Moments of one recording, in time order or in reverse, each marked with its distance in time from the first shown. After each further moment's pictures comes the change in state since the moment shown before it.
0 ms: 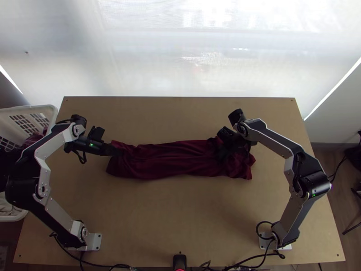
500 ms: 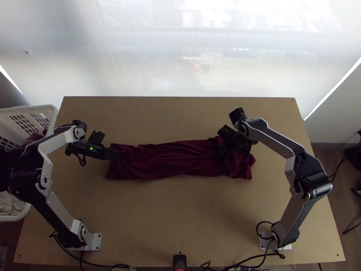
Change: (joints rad) left arm 0.036 0.093 -0.014 -0.003 0.003 0.104; right arm -0.003 -0.007 0.011 0.000 0.008 0.006
